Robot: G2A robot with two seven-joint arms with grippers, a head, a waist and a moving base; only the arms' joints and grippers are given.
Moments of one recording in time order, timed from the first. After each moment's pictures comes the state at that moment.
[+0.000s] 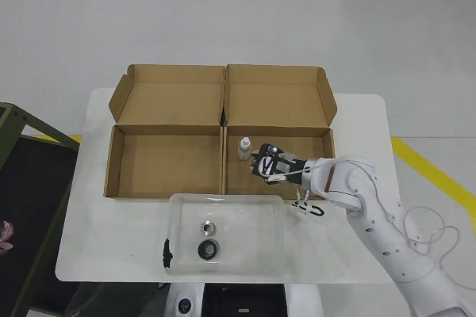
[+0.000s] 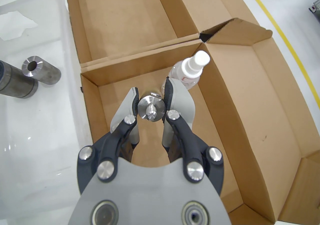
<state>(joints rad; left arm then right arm) -0.36 -0.19 -0.39 -1.44 1.98 -0.36 0.13 -0.95 -1.13 1.01 -1.67 -1.19 -0.69 0.54</state>
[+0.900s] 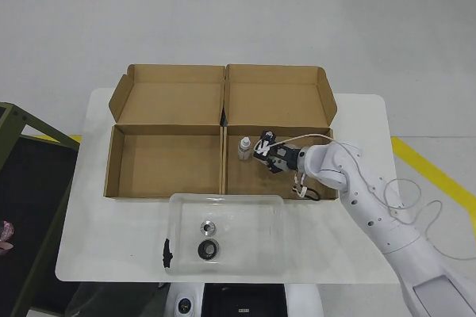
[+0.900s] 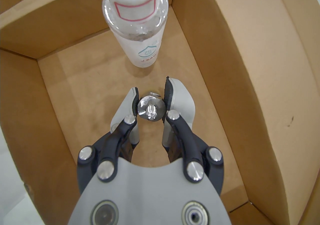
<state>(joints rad) -0.36 -0.19 -0.39 -1.44 1.98 -0.36 0.13 -0.78 -1.18 0.89 -1.36 -1.17 -0.65 0.59</state>
